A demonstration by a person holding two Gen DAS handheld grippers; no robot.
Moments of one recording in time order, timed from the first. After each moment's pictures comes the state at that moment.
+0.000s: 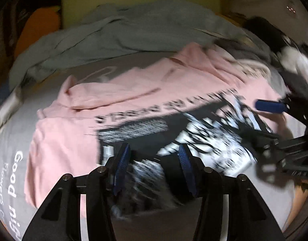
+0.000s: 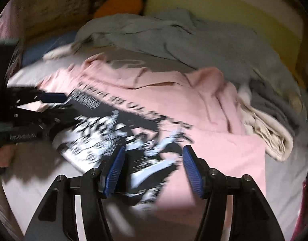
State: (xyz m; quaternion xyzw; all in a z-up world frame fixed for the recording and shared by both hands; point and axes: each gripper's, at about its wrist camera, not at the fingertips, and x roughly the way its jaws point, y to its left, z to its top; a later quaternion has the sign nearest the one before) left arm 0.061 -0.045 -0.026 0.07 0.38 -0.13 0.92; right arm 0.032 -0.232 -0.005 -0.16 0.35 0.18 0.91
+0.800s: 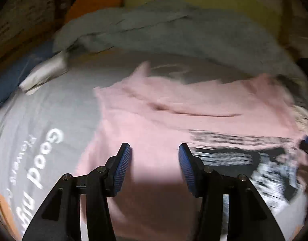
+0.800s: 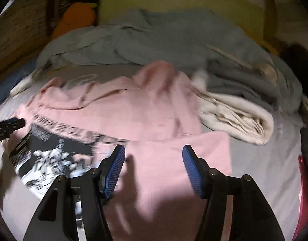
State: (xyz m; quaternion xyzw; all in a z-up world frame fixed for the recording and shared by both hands) left arm 0.114 0.058 -0.029 -0.04 0.40 0.06 0.91; right arm 0.085 -0.302 0.000 -0.04 0.37 0.06 0.93
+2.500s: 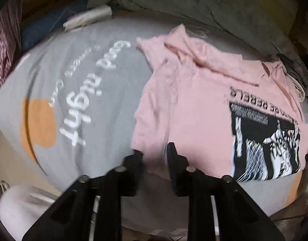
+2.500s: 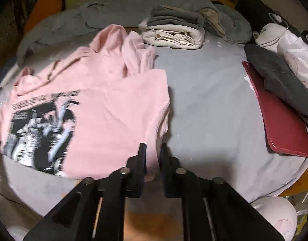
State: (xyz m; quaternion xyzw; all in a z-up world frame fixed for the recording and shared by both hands) left arm -0.046 0.102 -0.027 -0.09 0.48 0.07 0.87; right arm -0.084 -0.345 -0.010 0.00 0.47 -0.06 0.88
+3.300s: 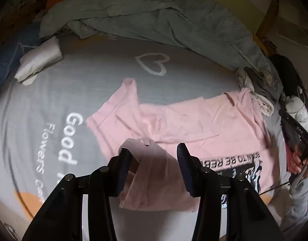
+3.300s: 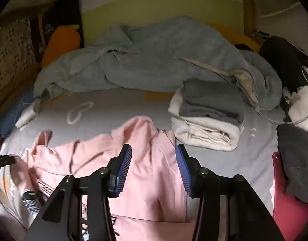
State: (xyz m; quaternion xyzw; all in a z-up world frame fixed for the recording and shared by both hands) left arm 0.052 0.103 0.052 -0.09 0.48 -0.07 0.87; right arm 0.054 -0.321 0.086 0.02 0.36 0.03 0.93
